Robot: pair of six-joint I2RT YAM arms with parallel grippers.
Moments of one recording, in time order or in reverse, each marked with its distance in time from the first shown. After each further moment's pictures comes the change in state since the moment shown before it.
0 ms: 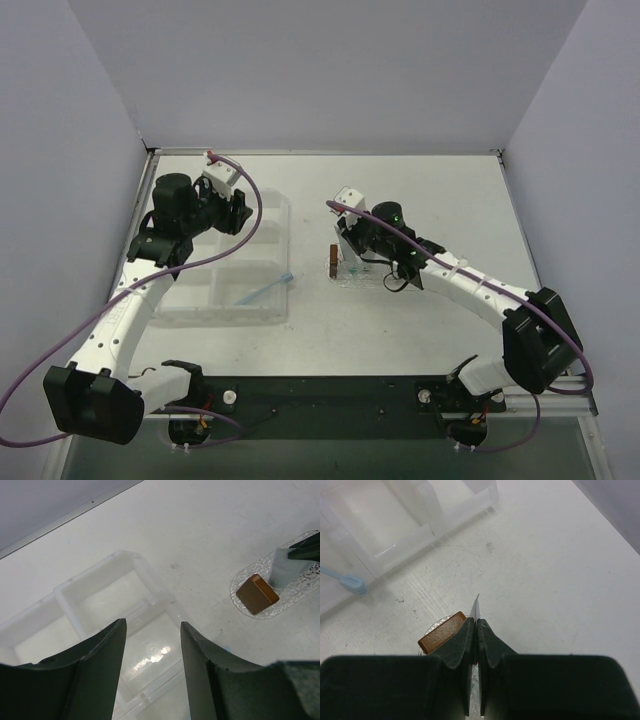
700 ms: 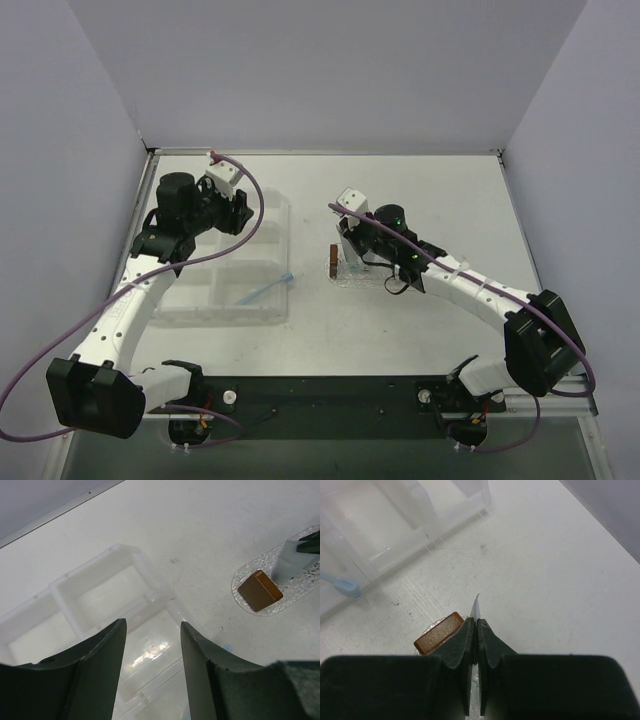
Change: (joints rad) left arm 0.000 0.029 0.000 -0.003 -0.004 0.000; right arm -0.001 -0.022 -0.038 0.049 0.024 0.004
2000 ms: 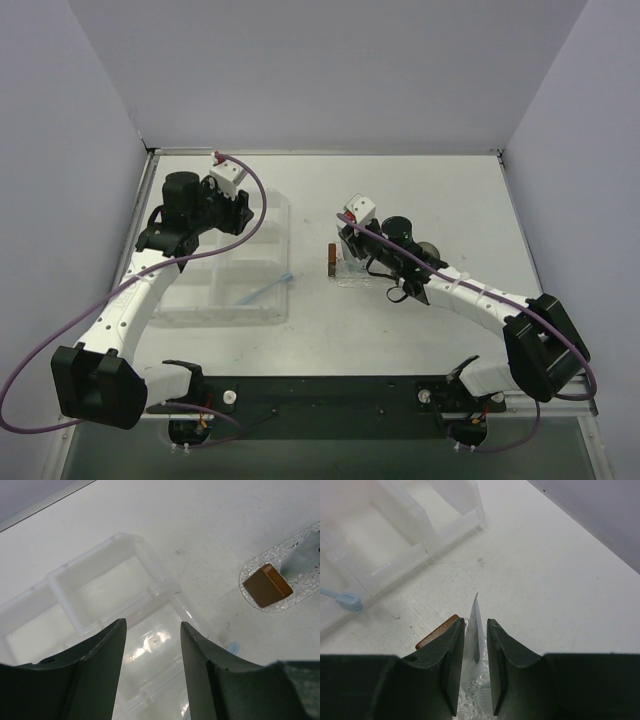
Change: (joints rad) left arm 0.000 0.047 0.000 -0.004 -0.027 0.006; right arm 0.000 -0.032 -0.140 0.229 0.010 0.056
